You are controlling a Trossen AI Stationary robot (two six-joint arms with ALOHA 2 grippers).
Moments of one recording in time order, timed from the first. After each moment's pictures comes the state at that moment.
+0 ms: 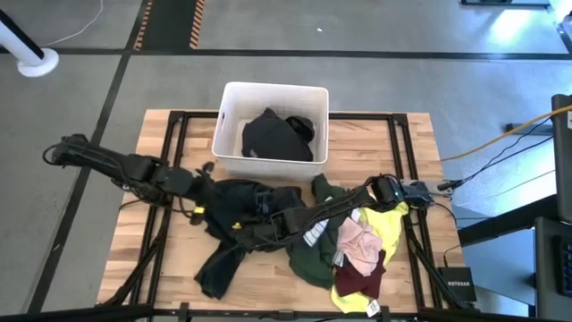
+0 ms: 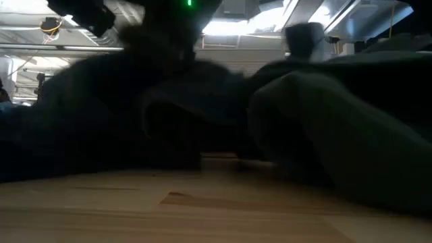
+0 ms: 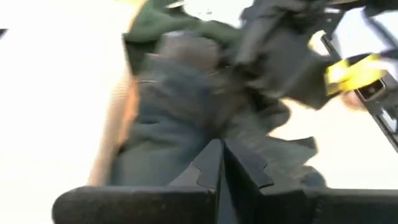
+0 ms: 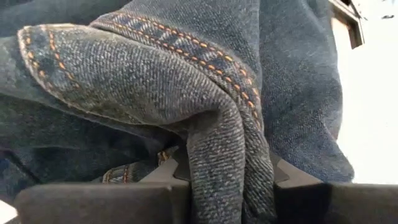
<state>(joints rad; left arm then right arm) -0.30 0.76 0.70 -0.51 -0.23 -0.12 0.32 2.35 2.05 -0.68 0.56 -0.05</state>
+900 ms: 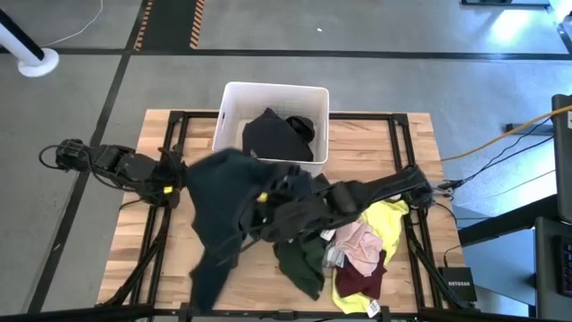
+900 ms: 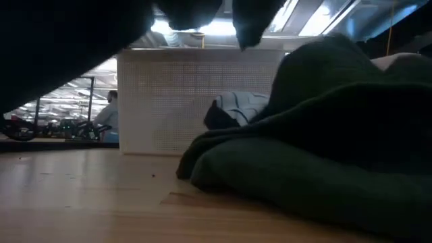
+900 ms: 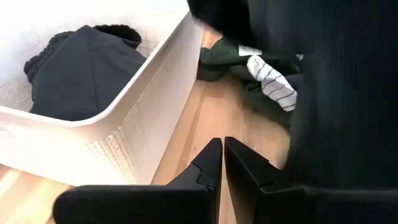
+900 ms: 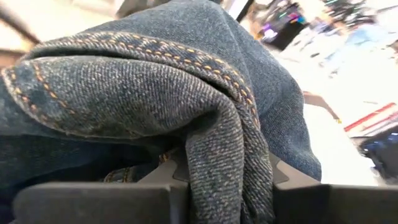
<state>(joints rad) -0.32 0.42 0.70 -0.78 -0.43 -0.29 0.37 2.05 2.34 -0.89 0.78 0.02</state>
